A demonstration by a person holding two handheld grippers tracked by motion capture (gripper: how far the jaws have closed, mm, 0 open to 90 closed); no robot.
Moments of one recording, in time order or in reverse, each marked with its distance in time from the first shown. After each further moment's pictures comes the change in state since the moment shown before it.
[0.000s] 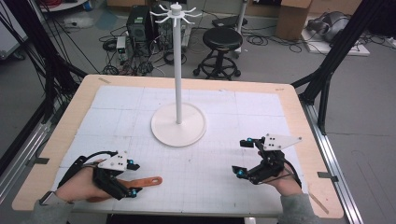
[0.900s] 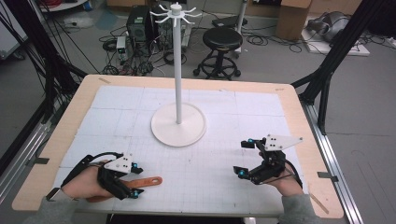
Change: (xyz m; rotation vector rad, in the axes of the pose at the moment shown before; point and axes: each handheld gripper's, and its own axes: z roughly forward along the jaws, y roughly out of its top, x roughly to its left) left arm 0.009 -0.006 0.014 0.056 -0.047 0.056; right arm -0.003 -0.006 -0.002 0.004 0.006 0.010
